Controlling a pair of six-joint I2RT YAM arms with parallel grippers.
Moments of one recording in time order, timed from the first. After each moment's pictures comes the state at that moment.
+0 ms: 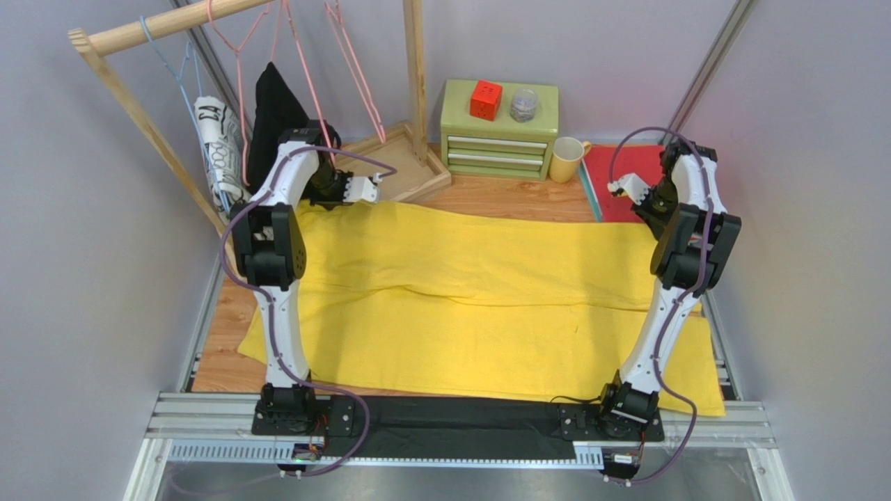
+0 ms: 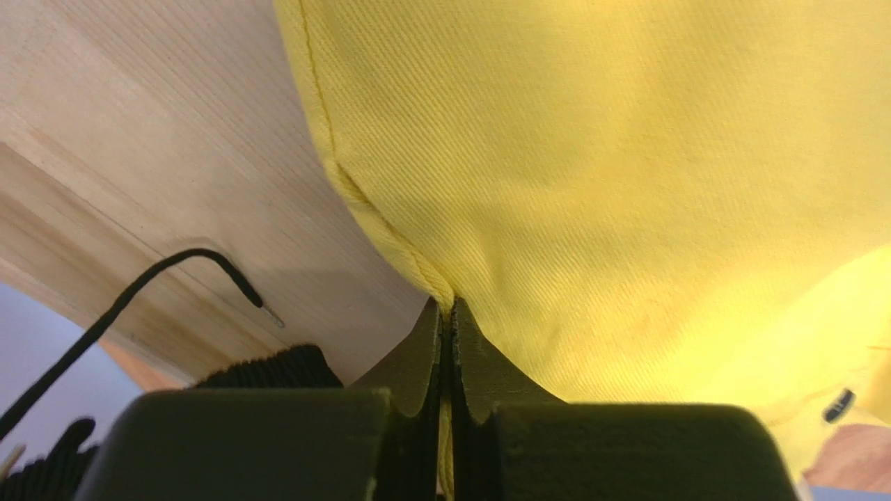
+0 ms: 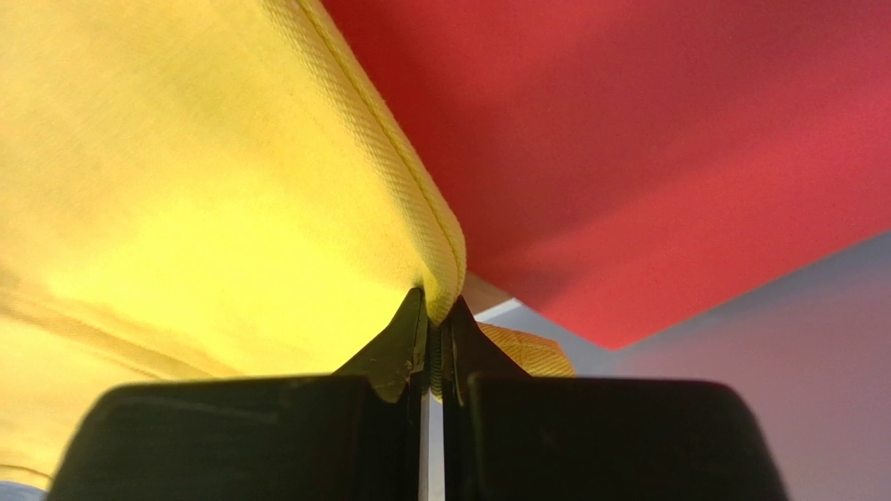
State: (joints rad) left arm -0.04 2.24 2.04 -1.21 0.15 1.63; right arm -0.34 2.33 2.06 -1.24 0.01 -1.25
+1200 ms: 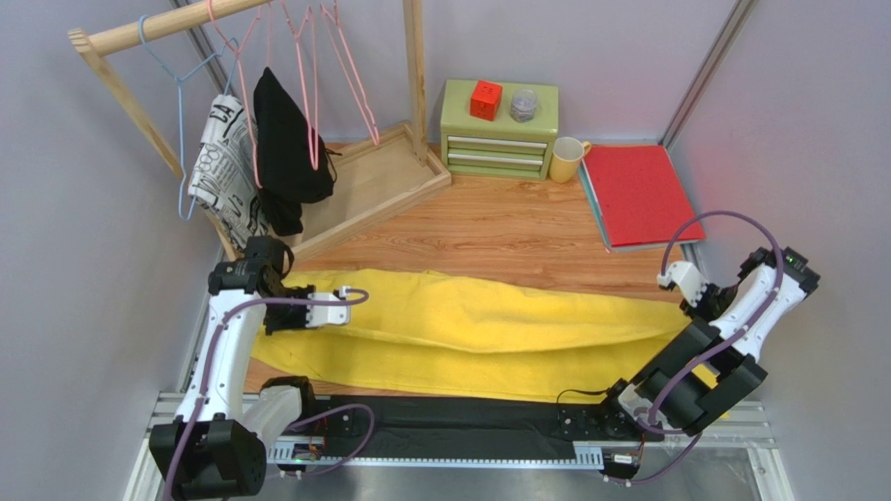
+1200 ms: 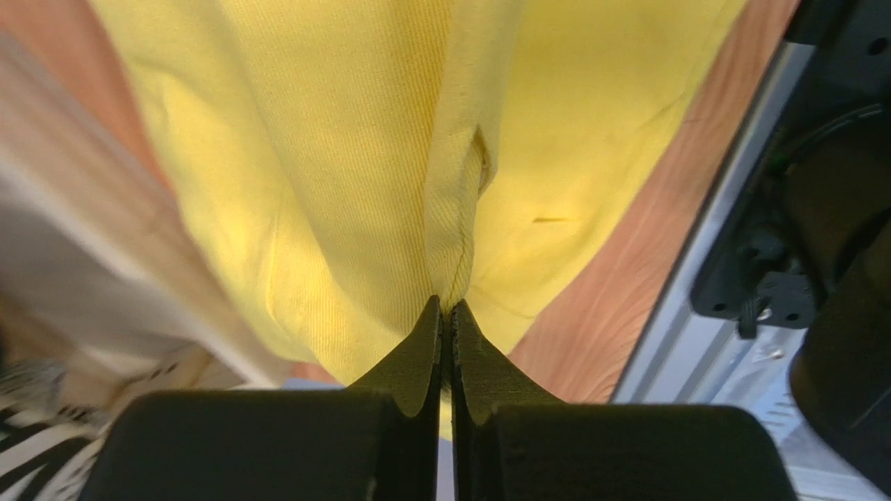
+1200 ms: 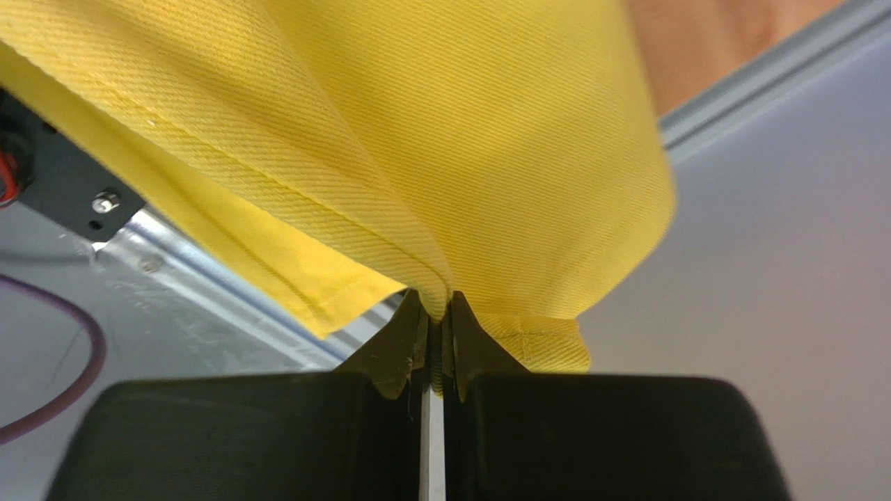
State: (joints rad) left arm 0.07 1.00 0.92 -1.32 0.20 1.60; right arm -0.83 1.33 1.16 -1.31 -0.20 -1.73
